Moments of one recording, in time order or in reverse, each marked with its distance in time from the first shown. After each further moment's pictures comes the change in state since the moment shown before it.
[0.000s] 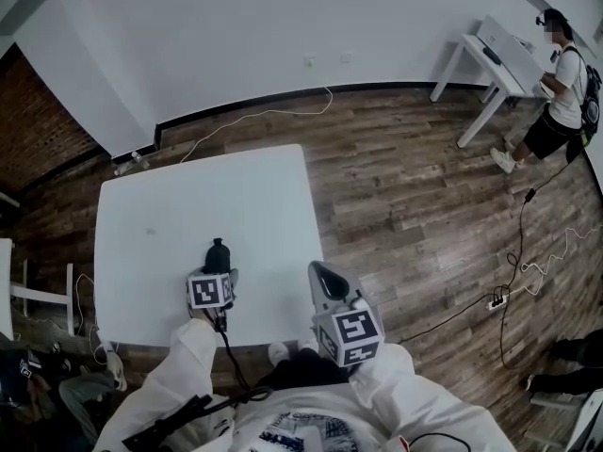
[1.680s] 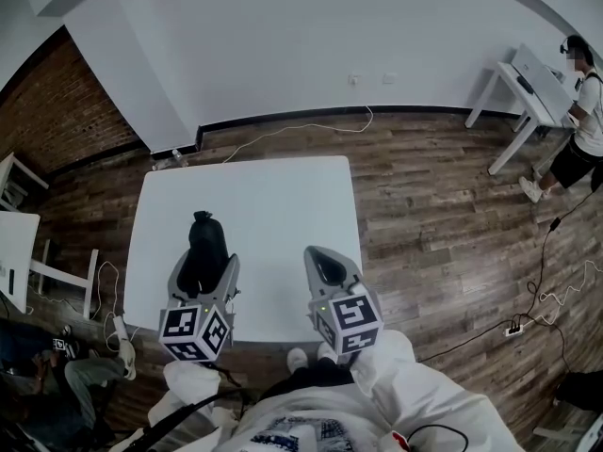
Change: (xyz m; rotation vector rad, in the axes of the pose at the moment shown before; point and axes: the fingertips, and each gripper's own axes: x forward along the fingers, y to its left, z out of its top) left arm -0.265 0.019 0.107 -0.037 -0.764 -0.029; right arm 0.044 0.097 0.054 -0.045 -0.082 0.168
